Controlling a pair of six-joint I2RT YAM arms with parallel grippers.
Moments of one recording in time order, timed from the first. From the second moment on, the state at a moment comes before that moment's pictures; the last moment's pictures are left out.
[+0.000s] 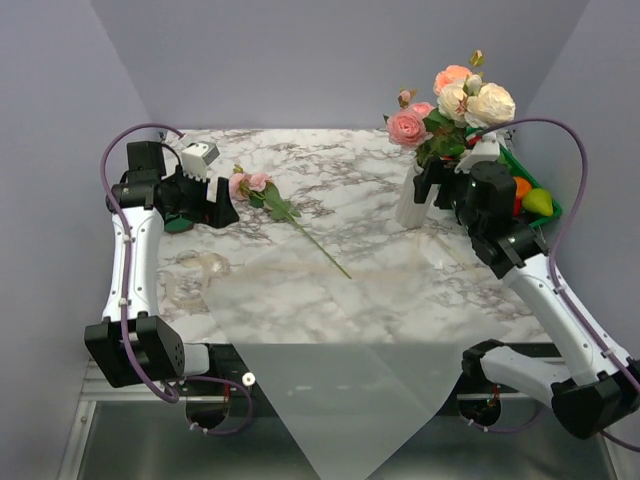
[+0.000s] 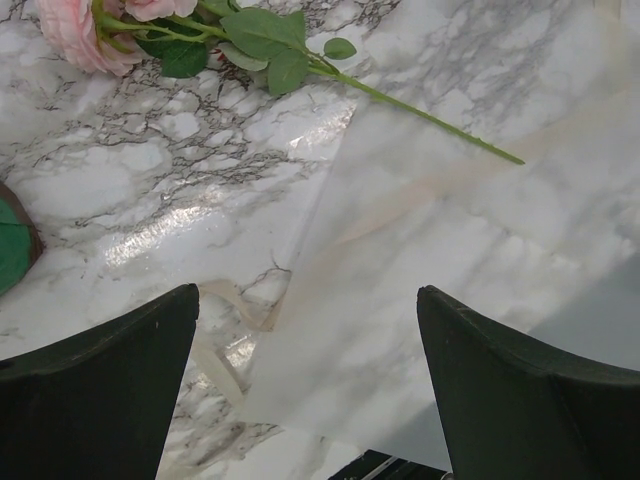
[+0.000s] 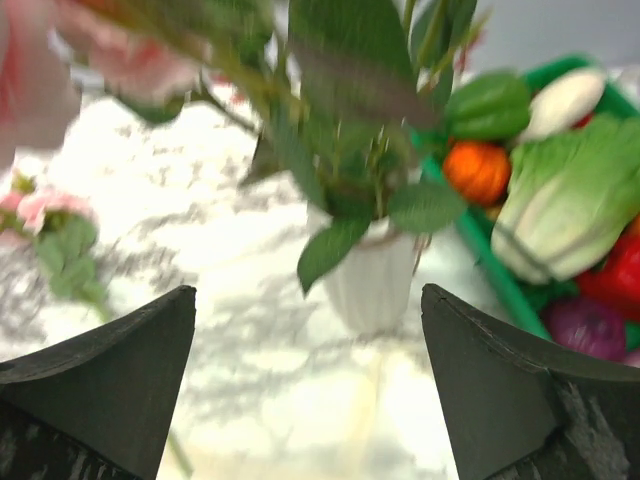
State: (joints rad) left arm 0.16 1.34 1.37 -0.96 0.66 0.34; right arm 0.40 1.07 1.08 -0.25 0.28 0.19
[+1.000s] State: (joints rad) left arm 0.16 1.35 1.42 -0.99 0.68 0.29; right arm 0.81 0.96 0.71 -0.49 -0.15 0.50
